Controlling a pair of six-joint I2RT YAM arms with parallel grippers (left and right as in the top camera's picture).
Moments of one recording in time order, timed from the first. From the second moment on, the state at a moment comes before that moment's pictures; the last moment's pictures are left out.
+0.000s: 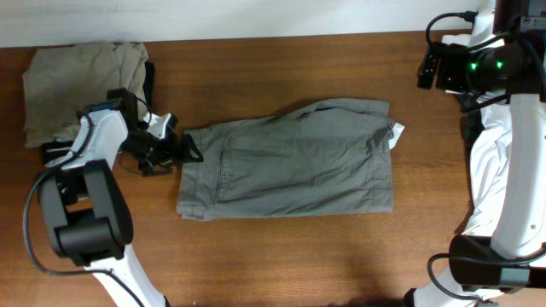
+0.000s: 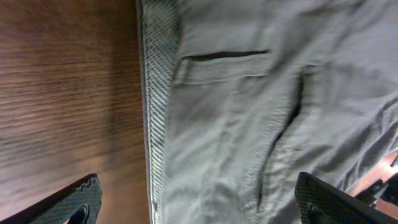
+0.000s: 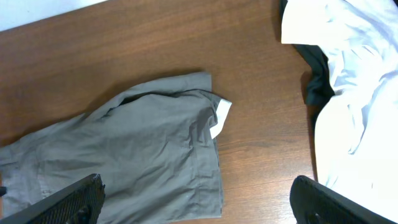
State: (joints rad) left arm 0.16 2.09 1.48 -1.07 0.50 0.14; right arm -0.09 1.78 2.34 -1.59 -0.05 0.16
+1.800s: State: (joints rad) left arm 0.12 2.32 2.31 -1.68 0.12 -0.10; right arm 0.19 1.79 1.20 -0.77 -0.40 0.19
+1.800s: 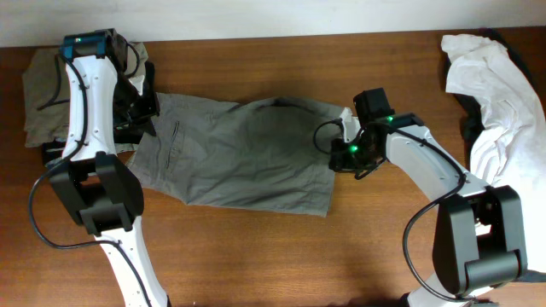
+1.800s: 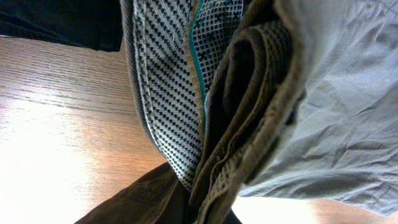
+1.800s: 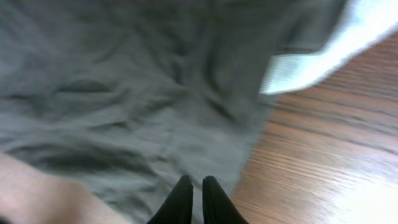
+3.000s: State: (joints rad) left arm -0.30 2.09 2.31 -1.59 0.18 -0.18; right arm 0.13 1.97 1.29 -0.83 -0.30 0.20
